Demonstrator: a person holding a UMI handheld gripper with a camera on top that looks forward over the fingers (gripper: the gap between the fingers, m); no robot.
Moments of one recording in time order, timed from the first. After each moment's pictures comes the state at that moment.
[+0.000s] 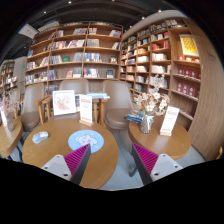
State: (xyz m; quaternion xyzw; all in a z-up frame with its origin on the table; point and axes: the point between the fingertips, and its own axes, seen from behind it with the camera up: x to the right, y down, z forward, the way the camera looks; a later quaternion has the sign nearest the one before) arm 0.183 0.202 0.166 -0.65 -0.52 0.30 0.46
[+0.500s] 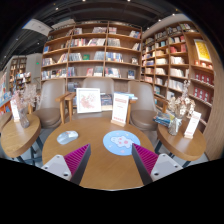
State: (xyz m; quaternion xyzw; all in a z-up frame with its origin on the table) arm 0.148 0.040 0.153 -0.61 -0.57 0.34 0.43
